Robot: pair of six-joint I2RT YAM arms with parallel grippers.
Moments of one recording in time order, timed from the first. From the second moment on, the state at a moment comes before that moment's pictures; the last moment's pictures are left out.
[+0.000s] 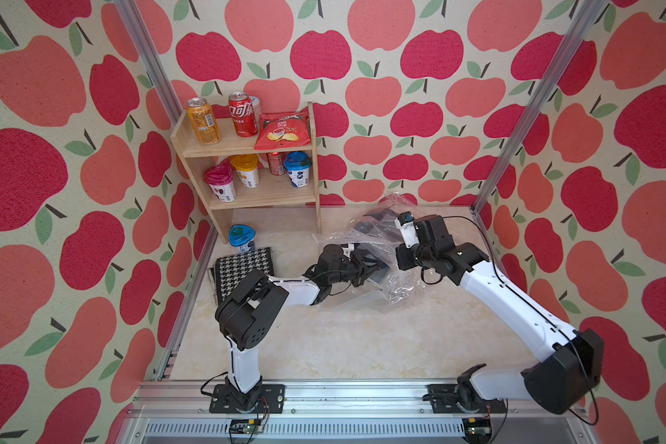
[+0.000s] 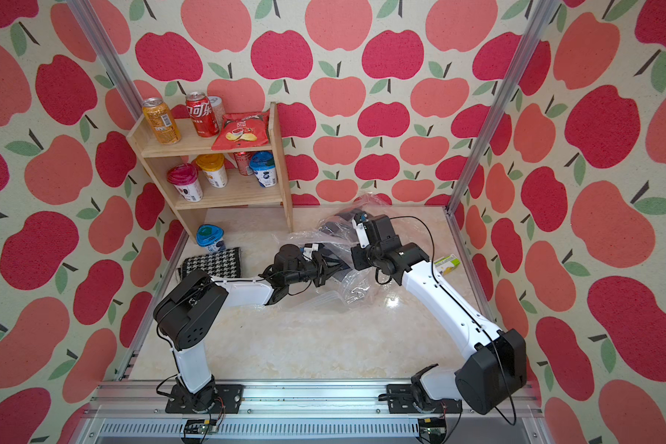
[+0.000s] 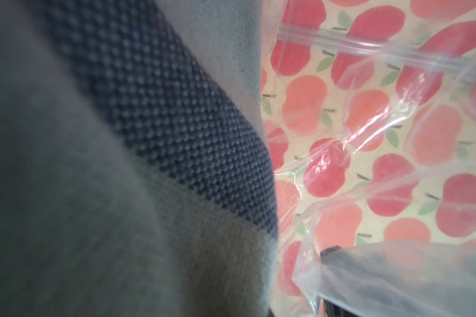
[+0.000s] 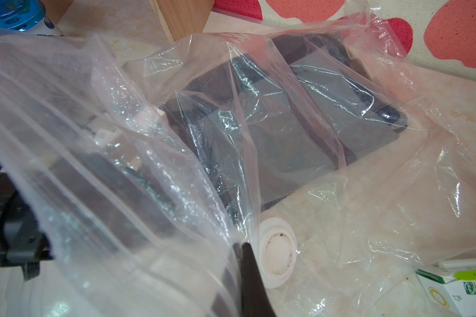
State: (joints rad) left arm -0.68 1.87 0.96 0.70 0.53 -1.63; right arm 0.57 1.36 1.26 -0.68 0.02 0.08
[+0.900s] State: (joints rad) left arm -0.58 1.76 0.93 0.60 0.69 -1.65; right arm 0.59 1.35 1.12 -0.60 0.11 0.05
